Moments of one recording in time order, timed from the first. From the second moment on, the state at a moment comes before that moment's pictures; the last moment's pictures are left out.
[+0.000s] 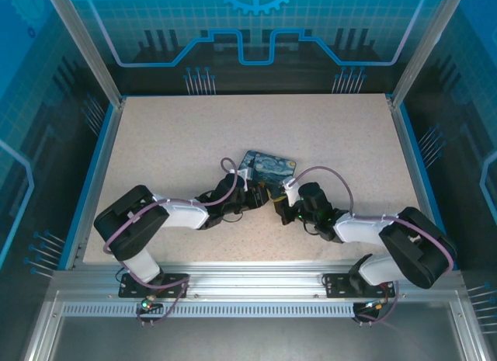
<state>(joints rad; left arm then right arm) -0.76 1.67 0.64 0.49 0.15 -0.96 0.65 1.38 0.36 0.42 -0.16 0.19</state>
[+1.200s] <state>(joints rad) -0.76 1.76 0.67 0.53 0.17 -1.00 0.61 1.47 0.36 0.50 -0.20 0.21</state>
